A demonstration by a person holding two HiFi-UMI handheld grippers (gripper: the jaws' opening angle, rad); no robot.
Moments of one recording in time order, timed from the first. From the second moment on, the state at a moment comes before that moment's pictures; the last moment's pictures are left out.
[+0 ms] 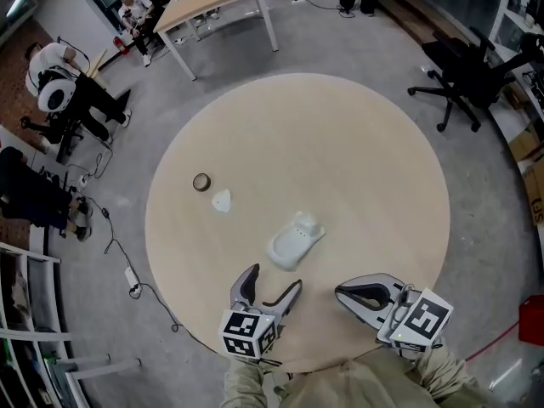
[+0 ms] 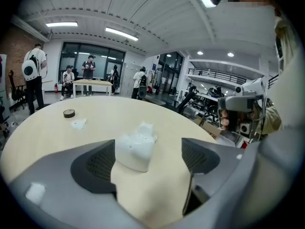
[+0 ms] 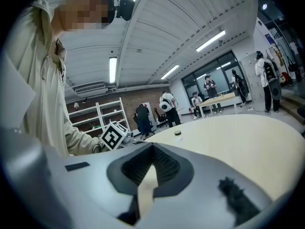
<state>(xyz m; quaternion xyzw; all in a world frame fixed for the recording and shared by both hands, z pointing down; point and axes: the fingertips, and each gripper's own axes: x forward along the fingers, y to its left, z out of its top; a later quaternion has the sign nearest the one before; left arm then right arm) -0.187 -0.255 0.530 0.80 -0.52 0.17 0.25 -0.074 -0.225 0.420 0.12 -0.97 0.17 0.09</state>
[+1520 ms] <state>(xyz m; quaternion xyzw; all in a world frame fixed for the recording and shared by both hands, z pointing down) -0.180 -0.314 0.582 0.80 -0.49 0.26 0.22 -0.079 -0.248 0.446 0.13 -0.96 0.21 0.11</state>
